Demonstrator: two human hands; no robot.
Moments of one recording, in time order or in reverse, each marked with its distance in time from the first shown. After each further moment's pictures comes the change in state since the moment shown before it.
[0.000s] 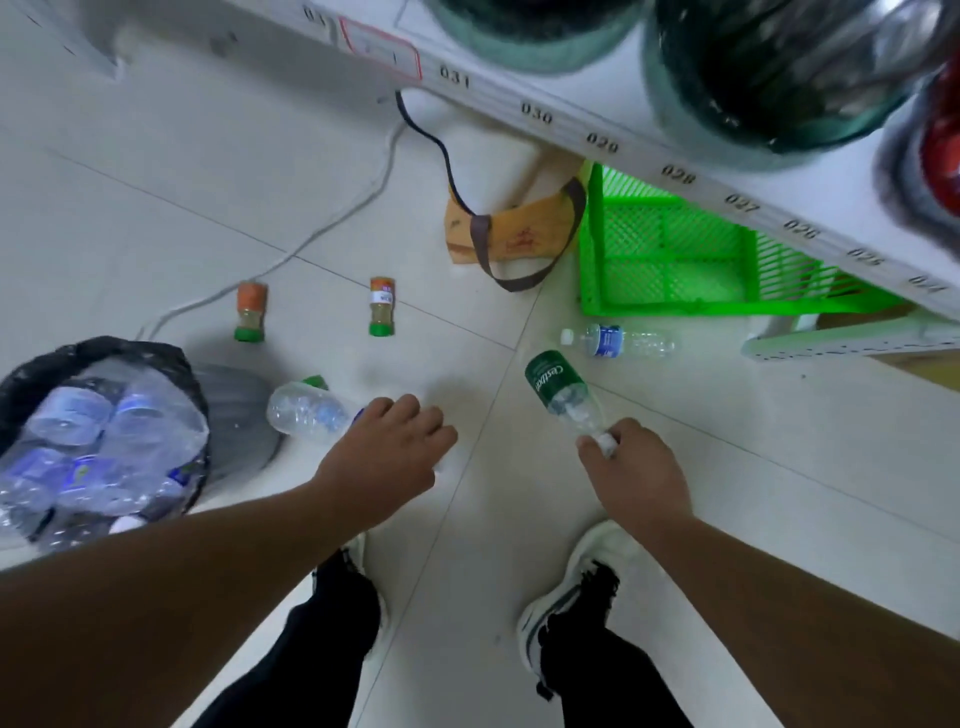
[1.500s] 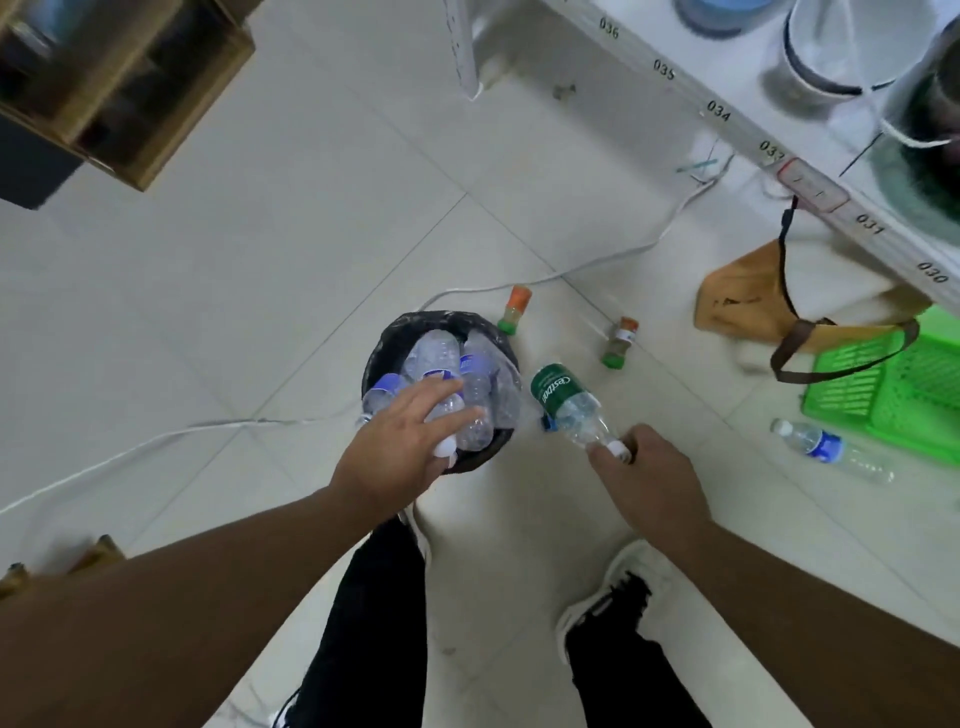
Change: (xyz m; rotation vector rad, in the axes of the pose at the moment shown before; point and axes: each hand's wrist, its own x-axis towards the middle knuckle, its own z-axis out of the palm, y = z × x) left_hand -0.319 -0.171 0.003 -0.509 0.331 -0.549; right_hand -0.157 -0.300 0.103 -0.042 -0.191 -0.260
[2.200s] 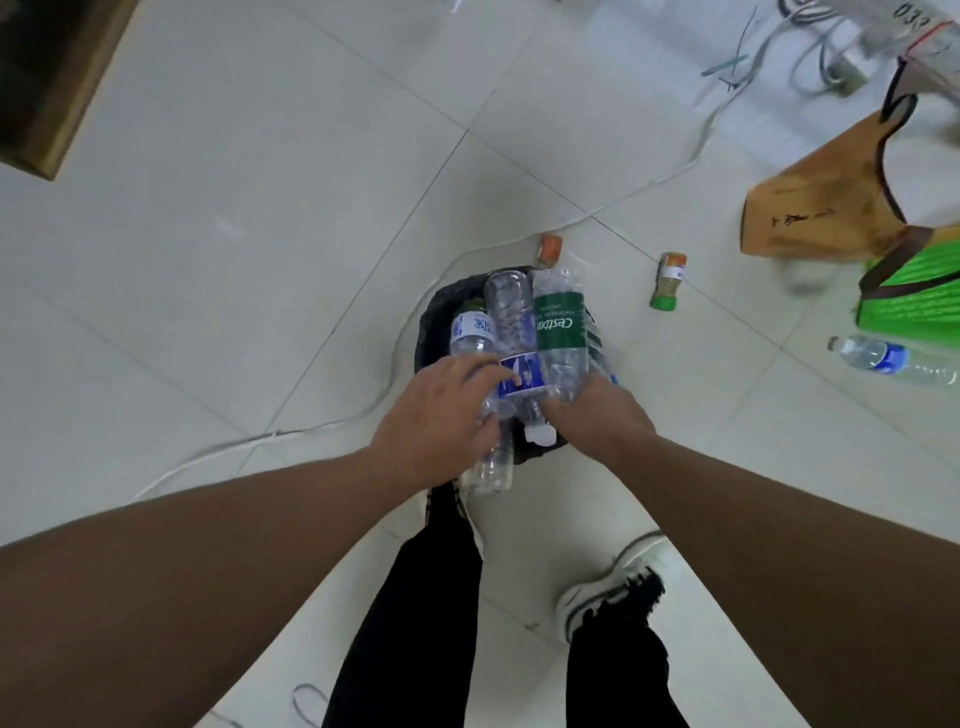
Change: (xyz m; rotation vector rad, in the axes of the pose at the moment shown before) left_hand 0.019 -0.133 0.015 -0.092 -0.127 0.114; right_hand 0.048 -0.120 0.170 -0.086 -0.155 0.154
